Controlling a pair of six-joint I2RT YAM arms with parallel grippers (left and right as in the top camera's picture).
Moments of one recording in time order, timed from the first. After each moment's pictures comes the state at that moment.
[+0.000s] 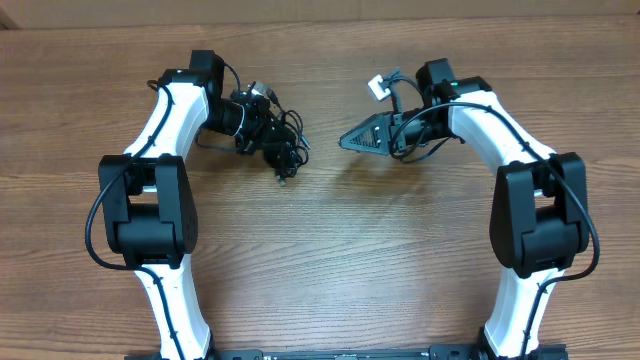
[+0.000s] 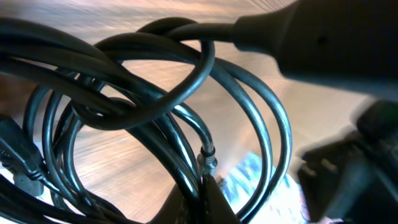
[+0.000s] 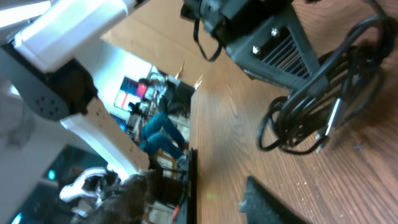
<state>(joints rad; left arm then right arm) -0.04 2.19 1.71 -1.04 0.97 -0.36 0.20 2.10 1.56 -0.95 -1.48 -0.48</state>
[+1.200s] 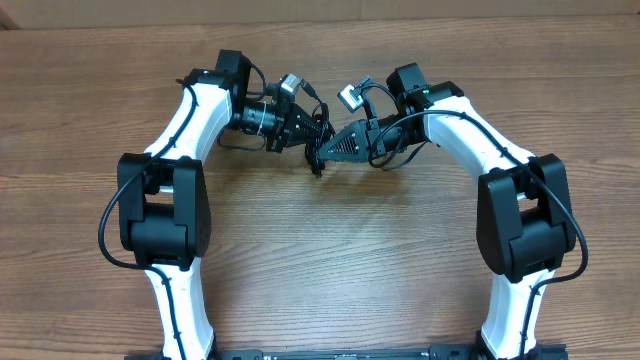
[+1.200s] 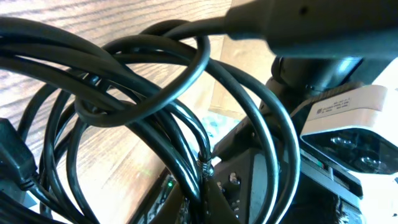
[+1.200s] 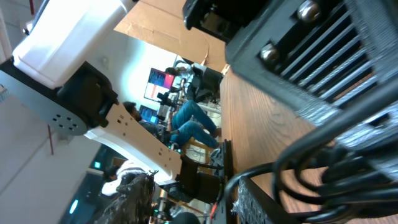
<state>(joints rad) -0.14 2.19 1.71 -1.00 1.27 -0.26 0.30 2.10 1.56 -0.91 -1.53 -0.30</state>
